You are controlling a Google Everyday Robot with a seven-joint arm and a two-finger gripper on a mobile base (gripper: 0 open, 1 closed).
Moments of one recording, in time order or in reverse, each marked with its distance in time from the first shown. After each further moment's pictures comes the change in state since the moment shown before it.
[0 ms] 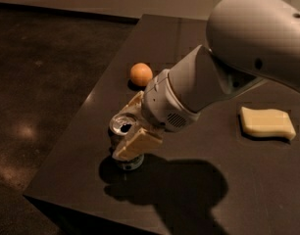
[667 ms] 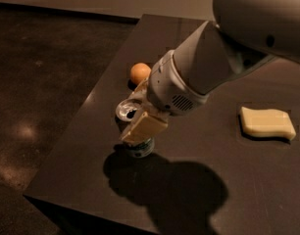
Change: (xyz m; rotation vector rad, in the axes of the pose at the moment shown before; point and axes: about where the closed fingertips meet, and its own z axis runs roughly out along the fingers) arm -0.006 -0.015 -0.028 0.060 0.065 0.014
